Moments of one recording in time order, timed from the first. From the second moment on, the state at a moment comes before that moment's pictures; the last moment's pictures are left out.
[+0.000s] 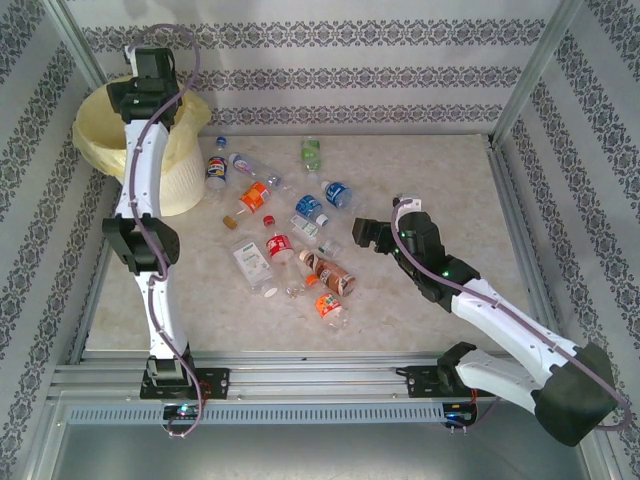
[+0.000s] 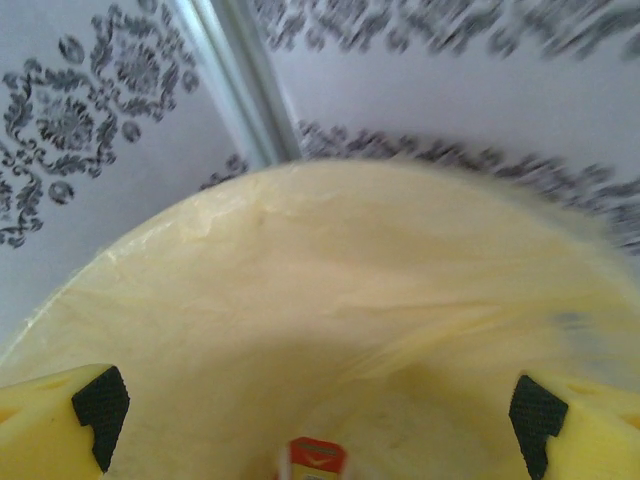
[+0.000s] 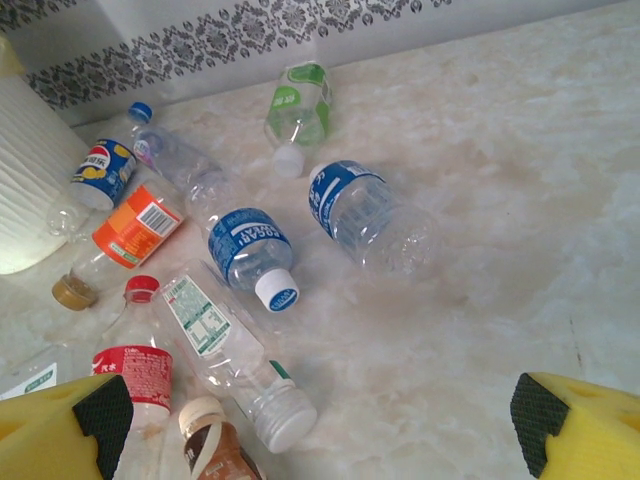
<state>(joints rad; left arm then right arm) 0.08 2.19 2.55 -0.83 -0.55 -0.06 0.56 1.02 0.68 -0.13 0.16 0.50</state>
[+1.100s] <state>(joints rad) -0.18 1.65 1.79 -0.53 0.40 -0.63 0.66 1.24 0.60 -0.21 -0.10 0.30</state>
